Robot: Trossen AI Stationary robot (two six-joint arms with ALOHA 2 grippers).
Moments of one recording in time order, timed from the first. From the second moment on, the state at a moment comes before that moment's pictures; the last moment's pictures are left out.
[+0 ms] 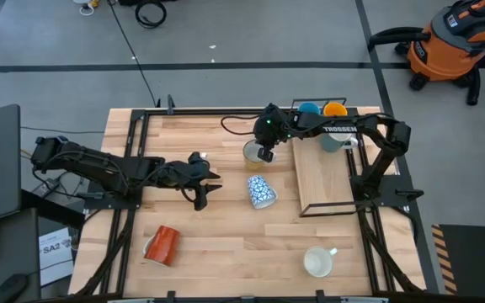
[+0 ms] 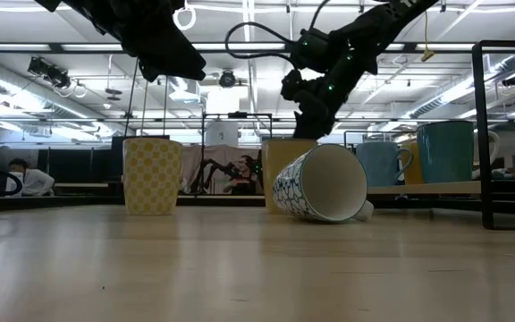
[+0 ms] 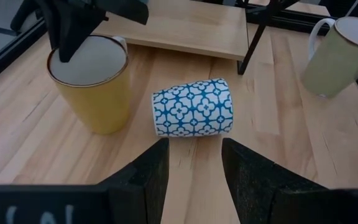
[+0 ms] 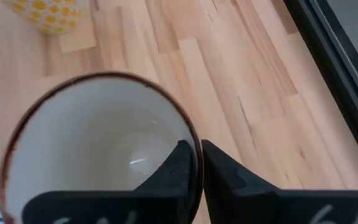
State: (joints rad) left arm -0.14 1.17 0.75 -0.10 -0.27 -0.25; right arm -0.40 1.70 1.18 -0.38 -0.04 -0.13
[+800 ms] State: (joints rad) left arm -0.14 1.17 0.75 -0.10 -0.27 -0.25; right arm -0.40 1.42 1.18 -0.68 0.01 0.15
